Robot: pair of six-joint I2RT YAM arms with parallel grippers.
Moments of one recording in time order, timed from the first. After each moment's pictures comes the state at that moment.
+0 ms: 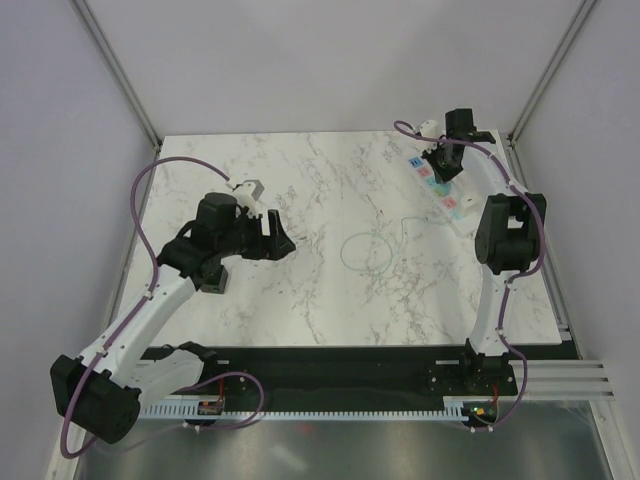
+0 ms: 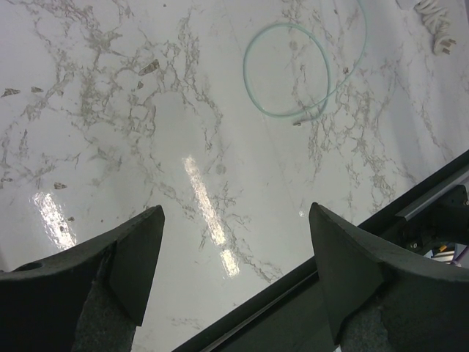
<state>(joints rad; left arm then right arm) -0.42 1.04 0.92 -0.52 0.25 -0.35 0.02 2.18 1.91 -0.75 -0.08 -0.61</state>
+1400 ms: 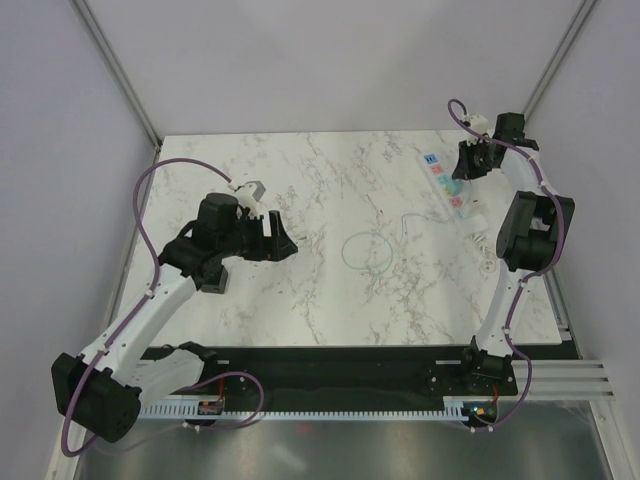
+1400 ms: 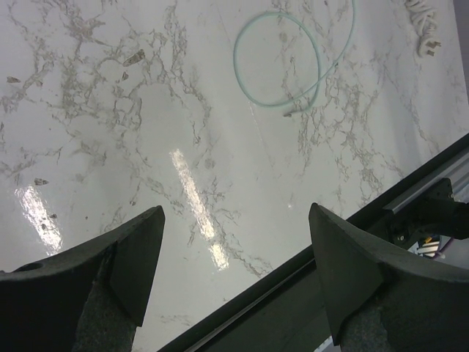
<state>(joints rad) -0.42 1.05 0.92 -0.52 0.29 -0.38 -0.21 2.21 1.88 -0.64 -0.49 -0.41</state>
